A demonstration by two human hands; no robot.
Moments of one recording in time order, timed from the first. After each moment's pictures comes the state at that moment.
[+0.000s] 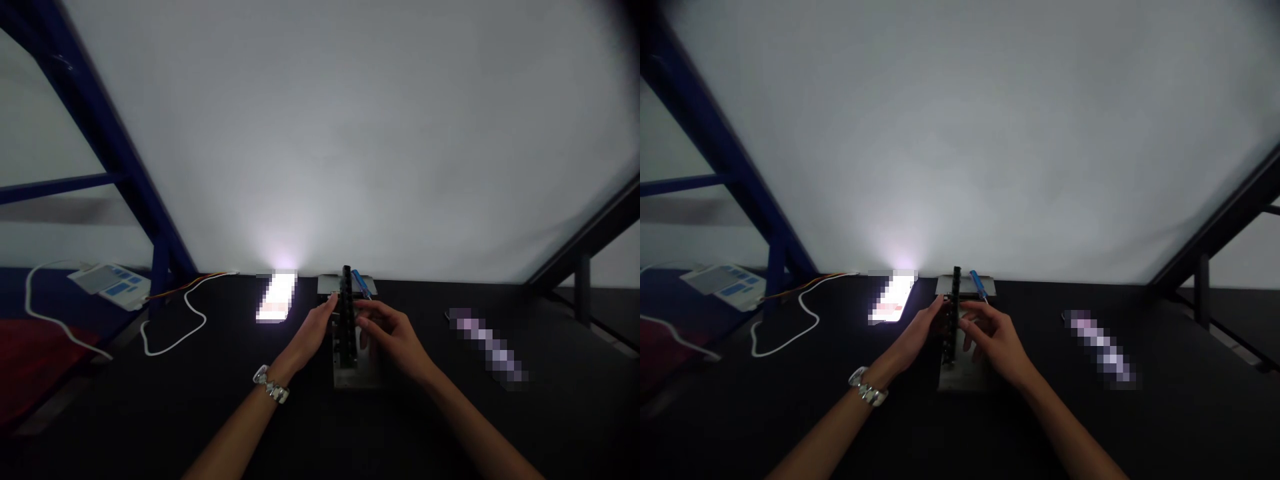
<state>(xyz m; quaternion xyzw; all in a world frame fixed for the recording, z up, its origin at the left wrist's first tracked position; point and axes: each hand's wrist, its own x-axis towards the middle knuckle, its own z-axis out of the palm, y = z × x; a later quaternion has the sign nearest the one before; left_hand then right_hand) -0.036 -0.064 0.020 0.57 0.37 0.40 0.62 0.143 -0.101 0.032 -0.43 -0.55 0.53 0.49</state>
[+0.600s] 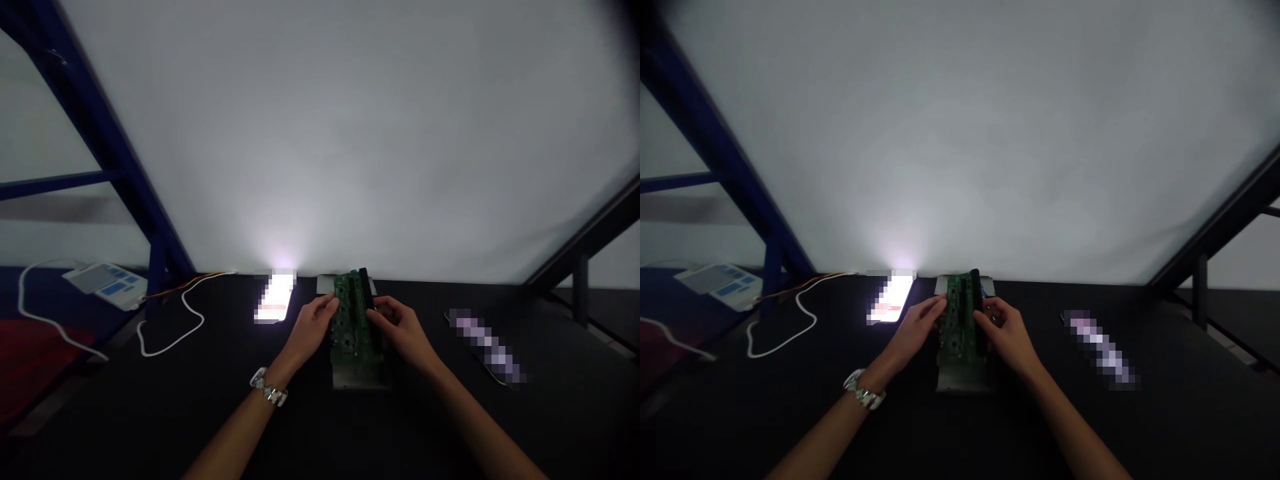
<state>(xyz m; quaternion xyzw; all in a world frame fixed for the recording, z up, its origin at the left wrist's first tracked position) -0.035 -0.056 0.014 0.57 0.39 0.47 0.56 0.164 -0.088 0.020 -0.50 -0.54 0.46 0.50</state>
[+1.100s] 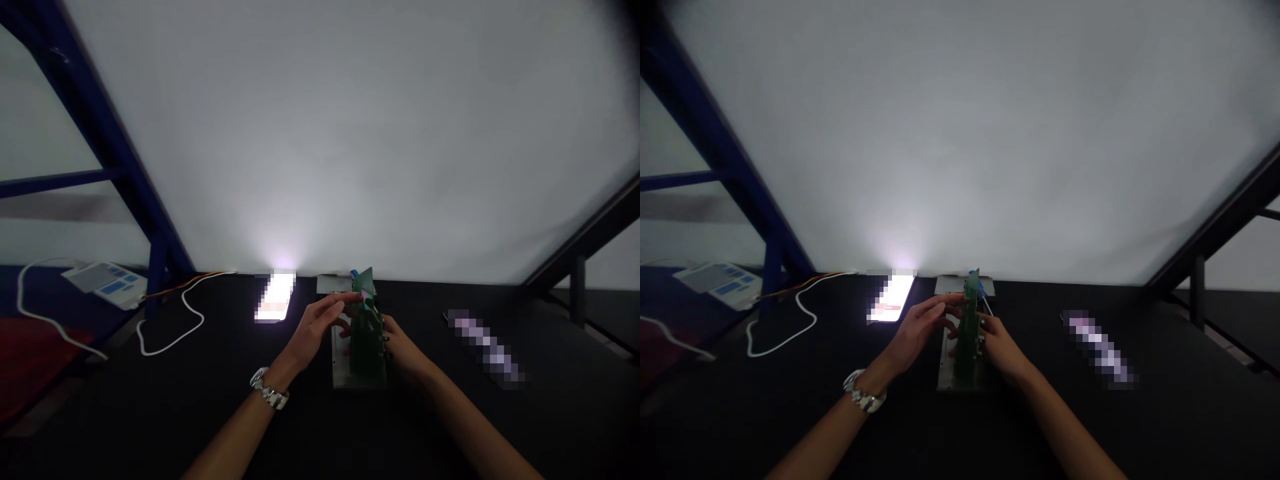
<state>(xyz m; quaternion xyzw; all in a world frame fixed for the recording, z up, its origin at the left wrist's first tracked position) -0.032 -0.073 0.039 0.59 0.24 0.47 0.61 0.146 -0.103 0.031 -0.43 -0.46 0.65 0.43</state>
